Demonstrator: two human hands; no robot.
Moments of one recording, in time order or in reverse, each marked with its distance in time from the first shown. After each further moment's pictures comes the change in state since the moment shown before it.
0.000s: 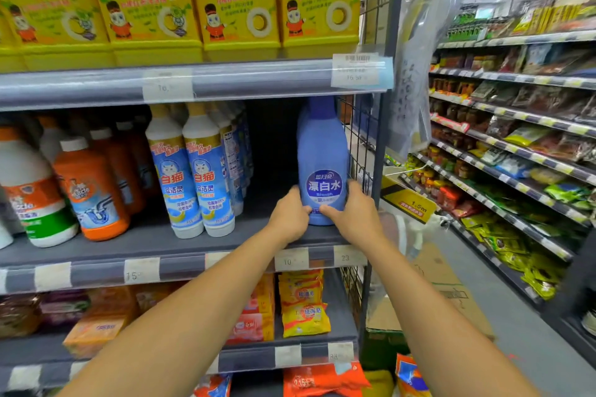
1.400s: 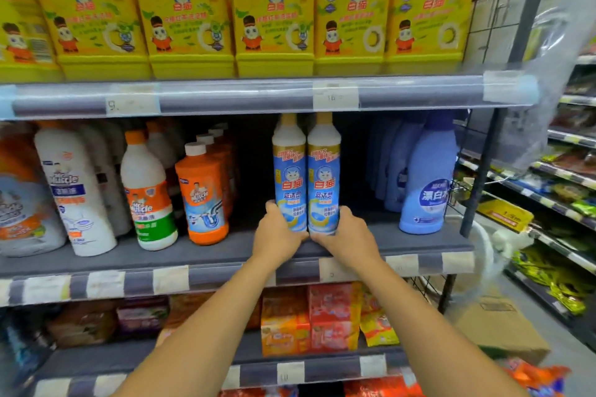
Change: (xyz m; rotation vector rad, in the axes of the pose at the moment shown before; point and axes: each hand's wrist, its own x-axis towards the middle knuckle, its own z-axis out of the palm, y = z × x) left_hand -0.038 -0.139 -0.169 -0.041 0.180 -0.045; right_hand -0.057 -0.143 0.149 -0.147 -0.154 0.064
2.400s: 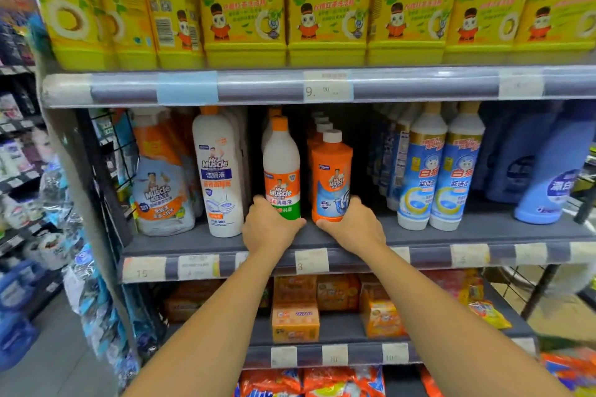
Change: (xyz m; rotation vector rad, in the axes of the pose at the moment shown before) left_hand 0.024 -0.146 -0.187 0.161 0.231 -0.208; right_hand -0.013 -0.166 0.153 -0.050 0.057 0.110
